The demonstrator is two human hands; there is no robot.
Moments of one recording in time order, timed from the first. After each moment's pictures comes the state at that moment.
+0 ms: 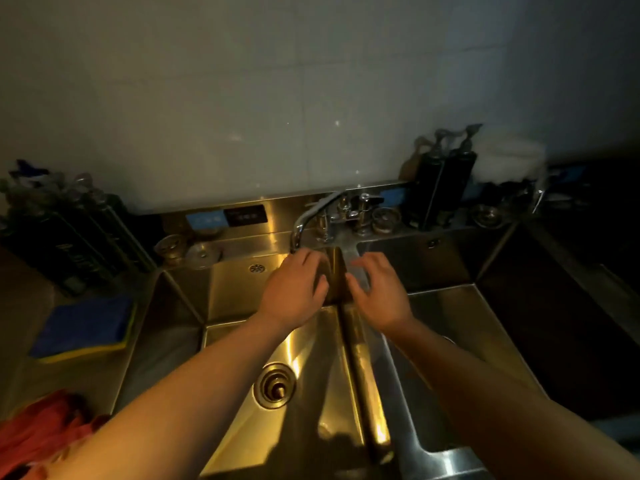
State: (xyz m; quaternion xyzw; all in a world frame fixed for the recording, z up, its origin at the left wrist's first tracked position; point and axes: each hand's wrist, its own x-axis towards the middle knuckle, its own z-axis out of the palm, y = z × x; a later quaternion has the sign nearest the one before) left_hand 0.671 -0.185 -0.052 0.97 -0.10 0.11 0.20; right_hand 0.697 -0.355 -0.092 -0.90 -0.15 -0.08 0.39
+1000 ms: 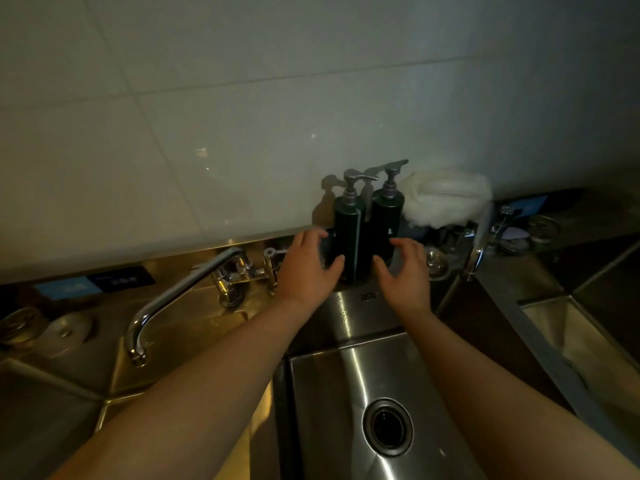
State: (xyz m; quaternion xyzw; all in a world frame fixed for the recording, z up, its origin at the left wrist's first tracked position) left_hand 0.891 -0.384 -0.058 0.92 -0.02 0.15 0.36; right_hand 0.900 -0.548 -0.091 -0.86 0.01 -0.18 0.48
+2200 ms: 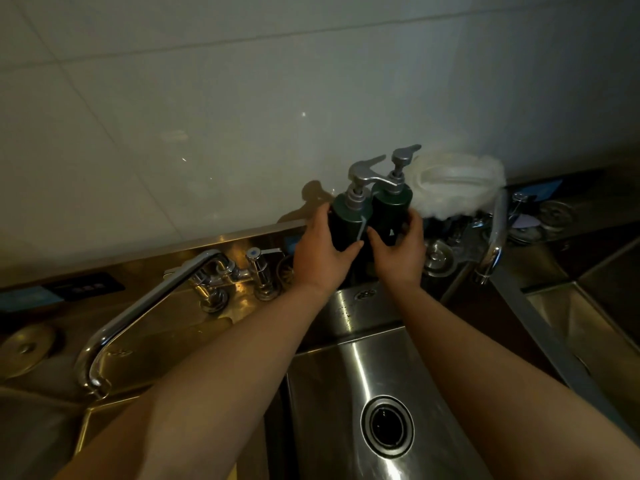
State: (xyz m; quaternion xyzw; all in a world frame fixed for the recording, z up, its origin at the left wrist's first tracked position) left_hand 0.948 -0.416 -0.086 0.88 -0.02 0.15 0.46; right_hand 0.961 -0.535 -0.107 -0.77 0.10 -0.21 0.60
